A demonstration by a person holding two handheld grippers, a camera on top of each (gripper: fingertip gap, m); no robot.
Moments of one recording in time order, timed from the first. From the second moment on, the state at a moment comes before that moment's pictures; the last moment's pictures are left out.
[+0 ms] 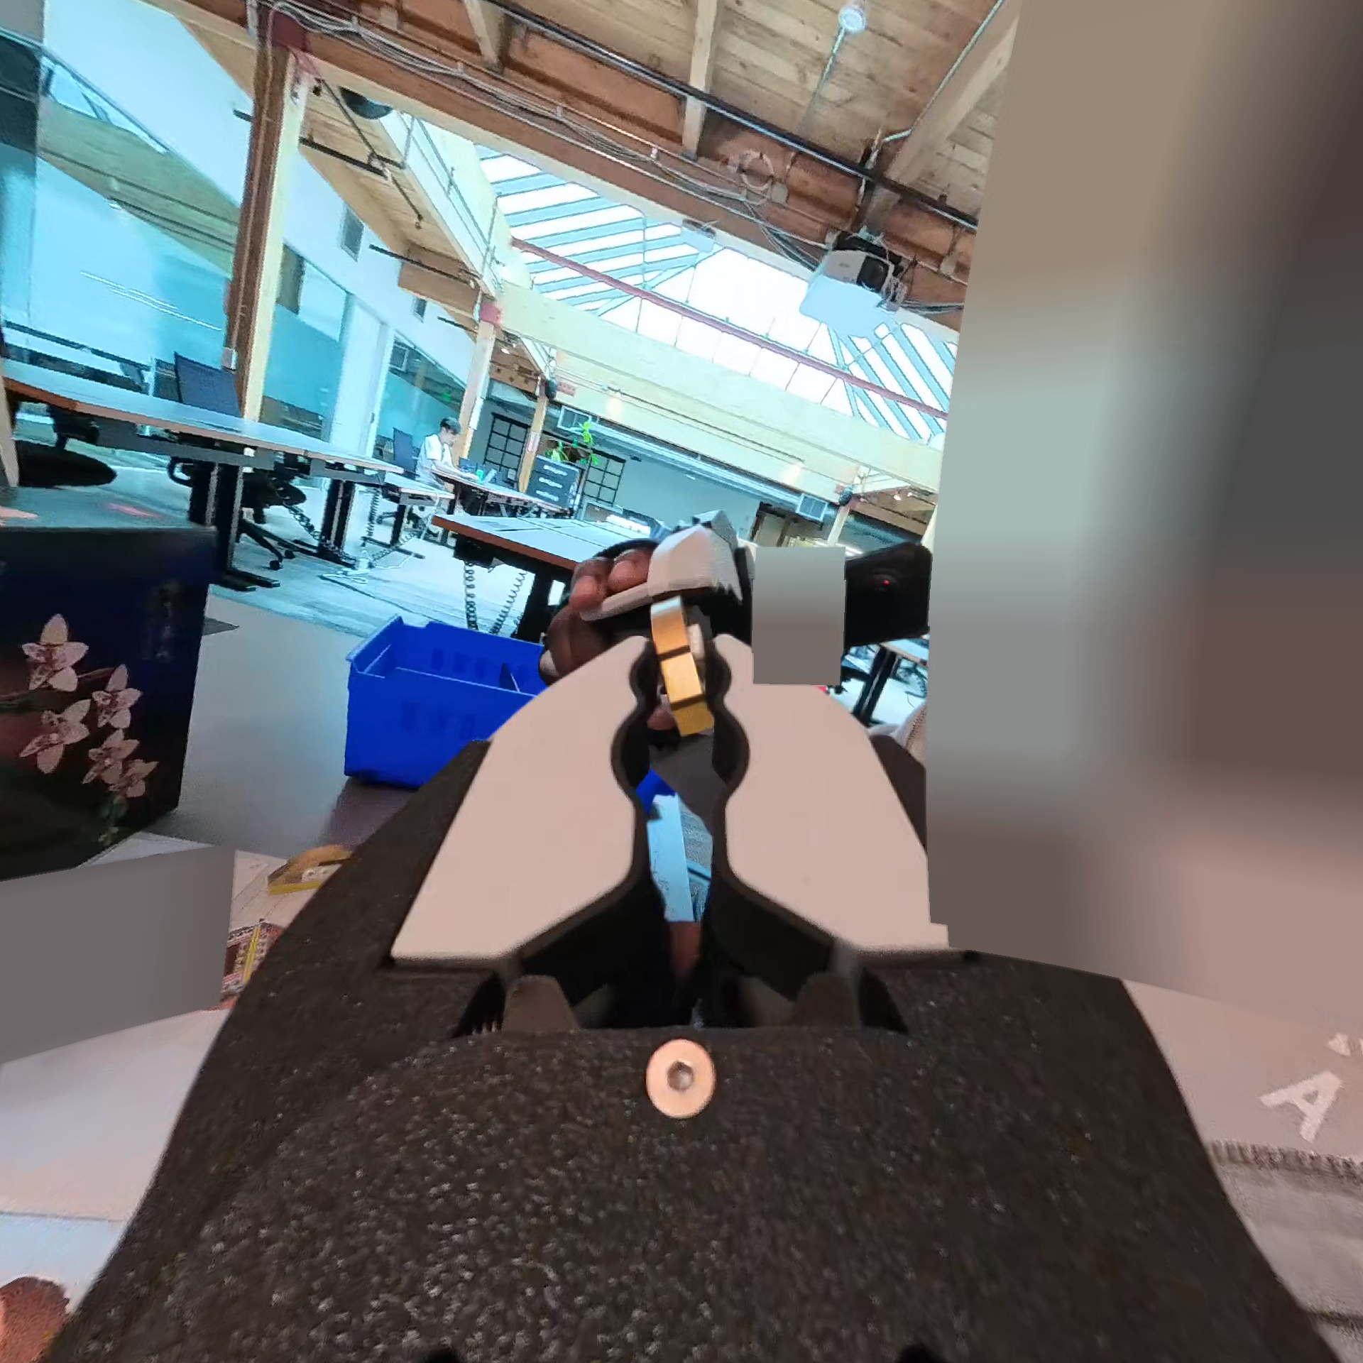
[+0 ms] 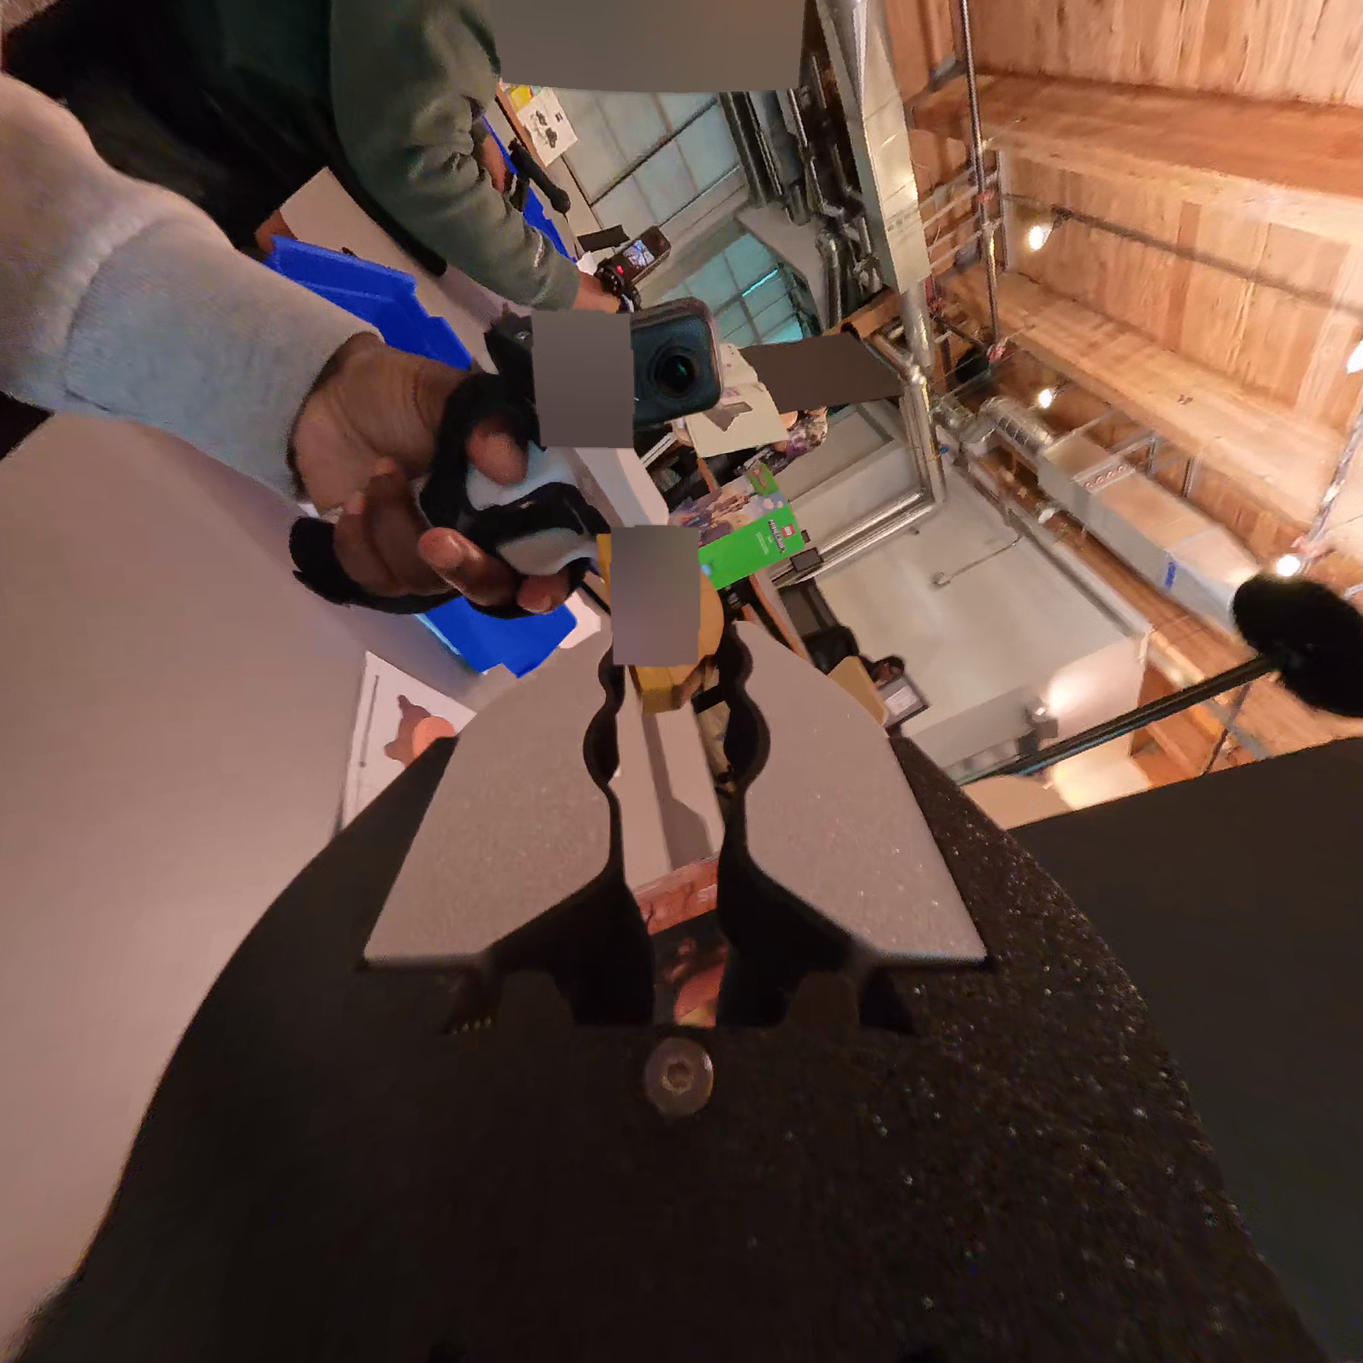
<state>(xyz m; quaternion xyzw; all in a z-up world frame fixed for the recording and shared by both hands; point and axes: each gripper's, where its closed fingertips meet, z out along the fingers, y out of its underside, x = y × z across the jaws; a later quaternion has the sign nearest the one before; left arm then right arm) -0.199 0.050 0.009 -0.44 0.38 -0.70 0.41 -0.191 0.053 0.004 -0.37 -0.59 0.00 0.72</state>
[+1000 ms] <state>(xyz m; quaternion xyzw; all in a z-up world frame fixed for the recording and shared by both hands) -0.171 0.107 -0.075 -0.56 0.44 -0.46 0.52 -0.135 0.118 -0.082 -0.71 -0.50 0.12 0.47</state>
